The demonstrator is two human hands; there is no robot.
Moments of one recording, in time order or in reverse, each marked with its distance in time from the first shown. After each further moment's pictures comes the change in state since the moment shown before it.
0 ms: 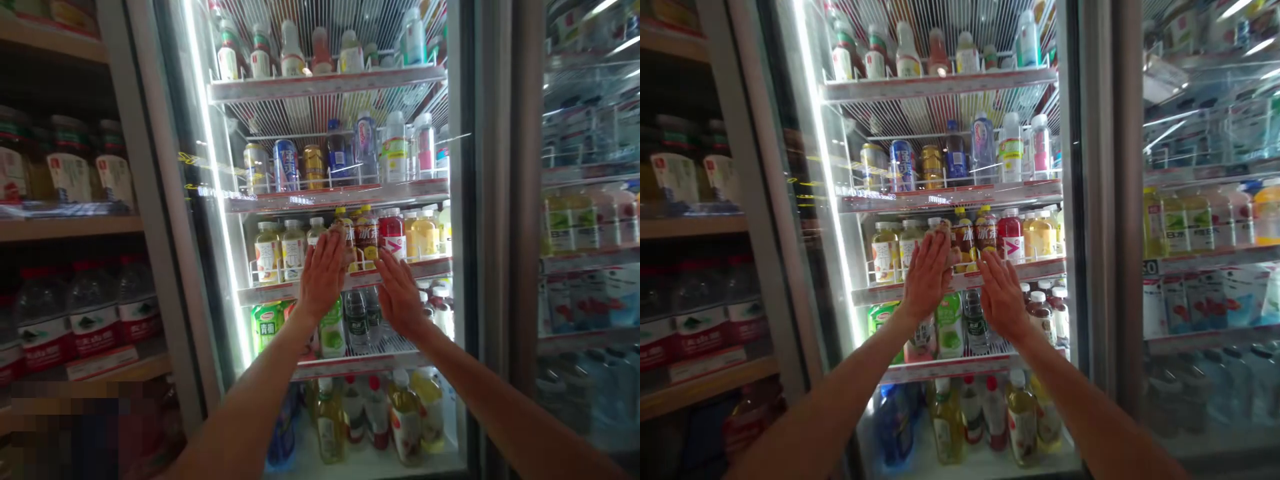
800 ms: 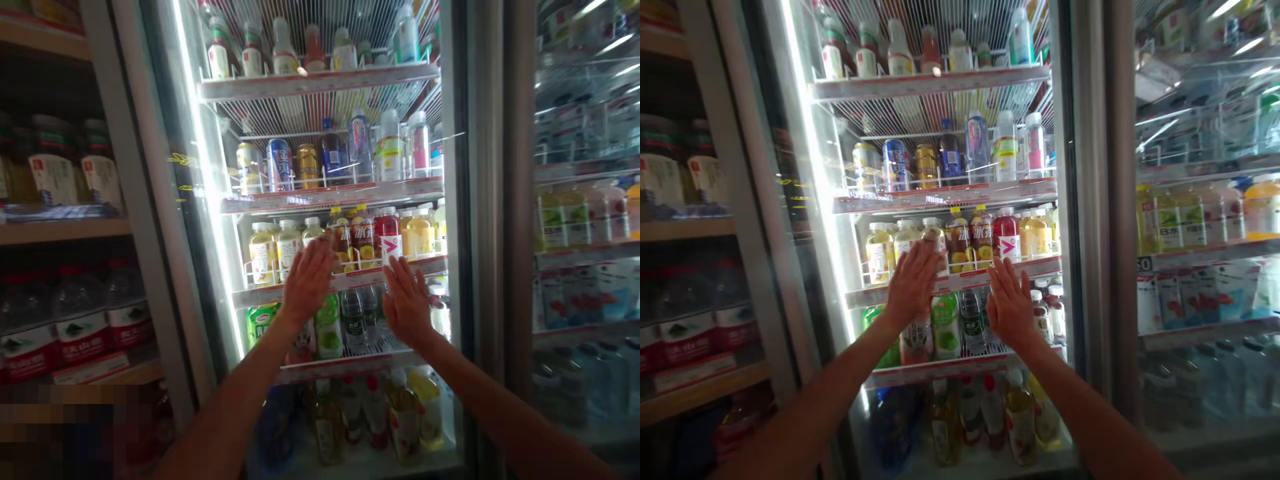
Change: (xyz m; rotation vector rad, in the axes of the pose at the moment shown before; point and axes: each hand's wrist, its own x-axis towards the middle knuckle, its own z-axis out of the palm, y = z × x) left_hand -0.014 -0.037 -0.011 0.028 0.023 0.084; right_hand -0.031 0.014 -0.007 -0.186 -0.056 0.091
